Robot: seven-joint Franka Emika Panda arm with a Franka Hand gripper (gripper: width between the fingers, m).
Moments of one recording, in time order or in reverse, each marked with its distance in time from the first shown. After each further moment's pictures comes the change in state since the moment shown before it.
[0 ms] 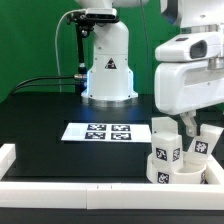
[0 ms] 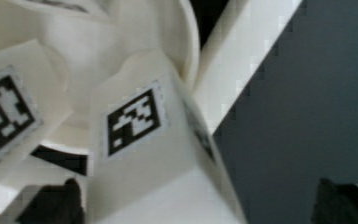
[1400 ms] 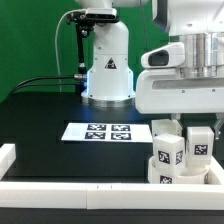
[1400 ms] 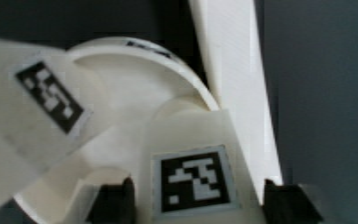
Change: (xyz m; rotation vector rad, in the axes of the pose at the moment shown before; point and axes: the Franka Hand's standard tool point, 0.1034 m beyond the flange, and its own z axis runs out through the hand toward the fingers) arm -0.005 0.015 0.009 -0.015 0.020 1.004
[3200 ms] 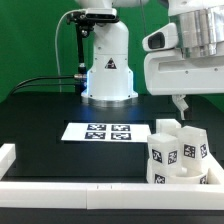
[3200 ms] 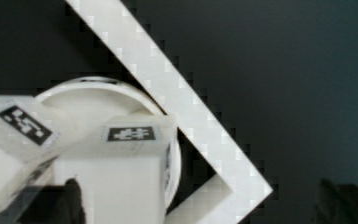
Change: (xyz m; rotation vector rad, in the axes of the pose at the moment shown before) arm 0.009 -0.018 -0.033 0.092 -0.081 0.210
